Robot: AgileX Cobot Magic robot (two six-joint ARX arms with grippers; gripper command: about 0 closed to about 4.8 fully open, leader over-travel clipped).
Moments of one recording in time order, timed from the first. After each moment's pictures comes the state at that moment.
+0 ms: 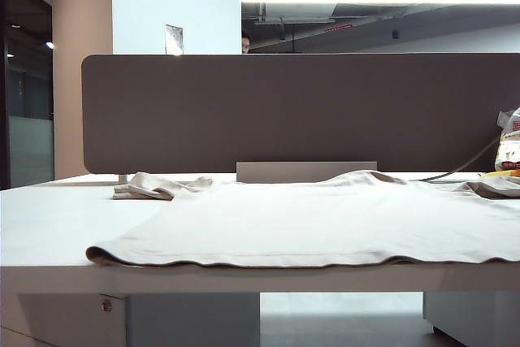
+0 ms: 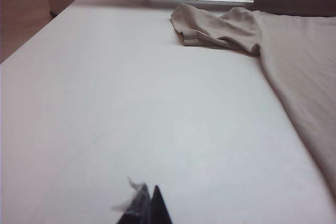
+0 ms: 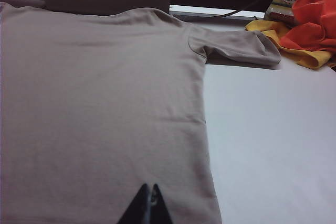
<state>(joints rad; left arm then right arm) 0.07 0.00 0.01 -0.16 0.06 0.00 0.00 0.00 0.01 -0.11 -0.03 -0.03</state>
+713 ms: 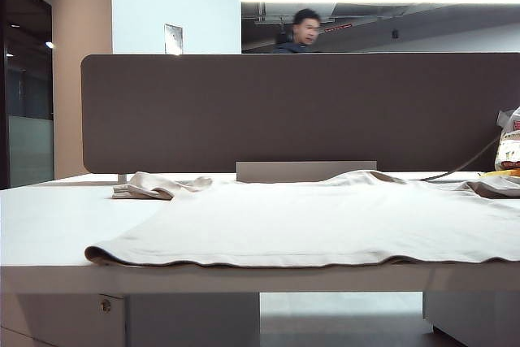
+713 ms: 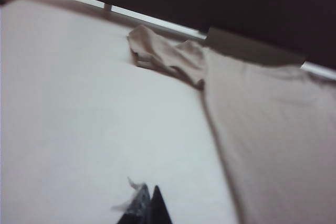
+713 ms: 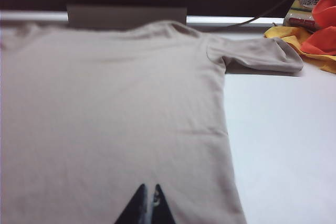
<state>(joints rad) 0.07 0.00 0.01 -0.07 0.19 -0.28 0.00 0.00 0.01 -0.07 -0.09 0.06</state>
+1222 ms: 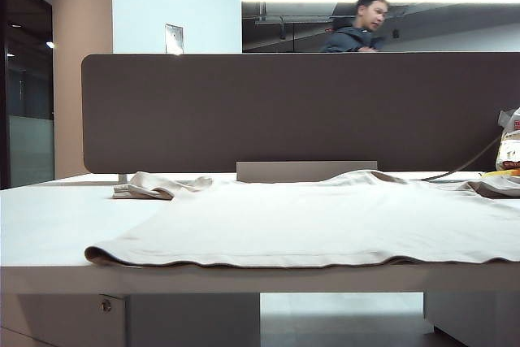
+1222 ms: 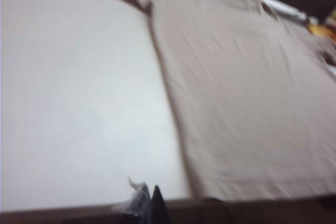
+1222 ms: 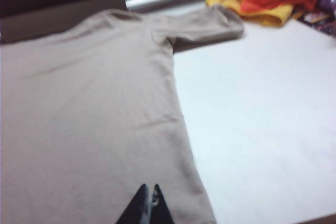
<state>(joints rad) -0.14 0.12 0.04 -0.18 0.21 -0.34 0.00 0.26 0.19 -0.14 0.11 0.24</state>
